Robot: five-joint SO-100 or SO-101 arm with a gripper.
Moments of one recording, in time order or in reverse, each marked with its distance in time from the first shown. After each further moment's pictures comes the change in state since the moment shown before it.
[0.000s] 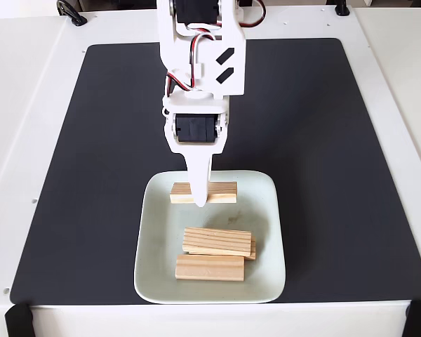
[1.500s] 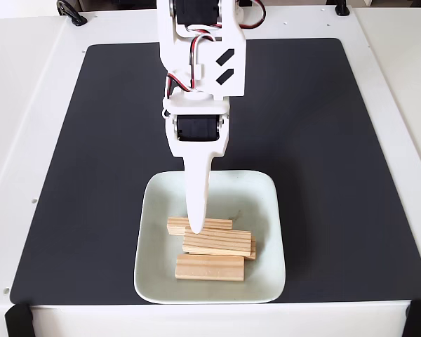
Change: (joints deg) arm 0.0 -1.1 -1.8 0.1 -2.5
